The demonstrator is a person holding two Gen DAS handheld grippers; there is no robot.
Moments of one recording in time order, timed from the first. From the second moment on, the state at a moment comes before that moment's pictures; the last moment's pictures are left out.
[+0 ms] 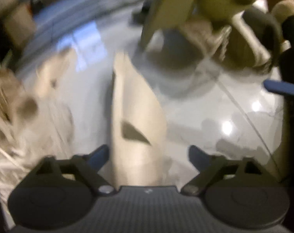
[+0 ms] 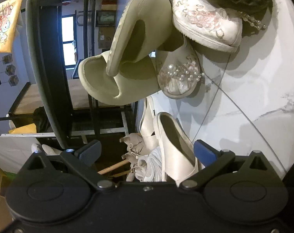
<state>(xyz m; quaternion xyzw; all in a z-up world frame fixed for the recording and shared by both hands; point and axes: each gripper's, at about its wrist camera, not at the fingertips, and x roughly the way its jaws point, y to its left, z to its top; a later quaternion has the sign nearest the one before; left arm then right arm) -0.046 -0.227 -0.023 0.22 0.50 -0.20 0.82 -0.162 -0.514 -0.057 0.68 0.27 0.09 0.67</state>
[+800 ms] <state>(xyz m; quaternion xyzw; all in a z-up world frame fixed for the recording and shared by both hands) -0.030 -0.140 -0.027 -0.20 0.63 -0.22 0.72 -0.156 -0.511 -0.055 0.68 0.27 0.08 0.67</state>
